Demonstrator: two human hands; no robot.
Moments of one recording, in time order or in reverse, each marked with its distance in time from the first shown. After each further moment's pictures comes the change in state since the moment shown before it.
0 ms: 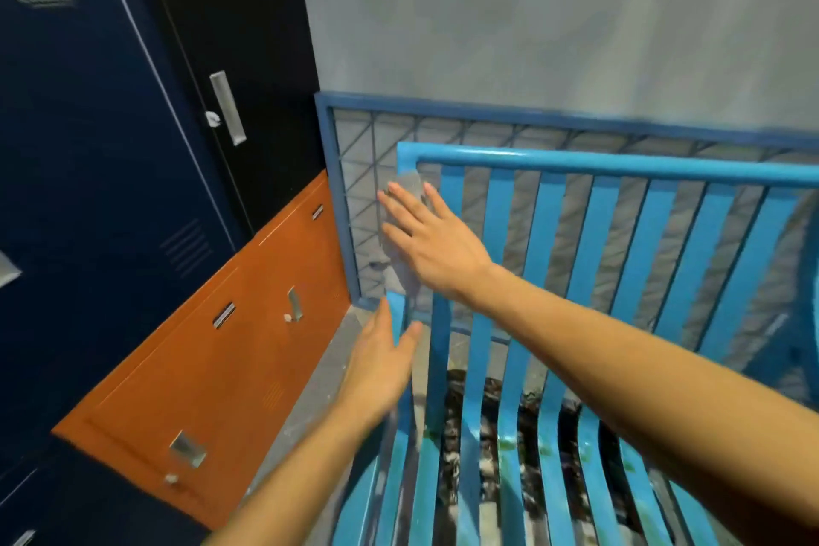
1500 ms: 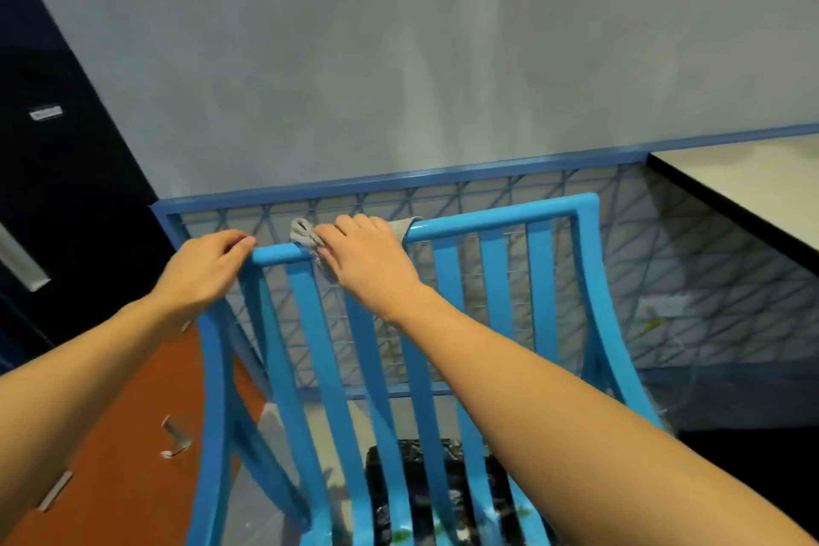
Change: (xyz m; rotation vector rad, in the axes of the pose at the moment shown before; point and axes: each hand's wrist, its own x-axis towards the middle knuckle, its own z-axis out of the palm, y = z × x) left_hand 0.150 0.161 -0.061 0.513 0.250 0.463; right_hand -0.068 0.143 -0.016 0.352 0.263 0.507
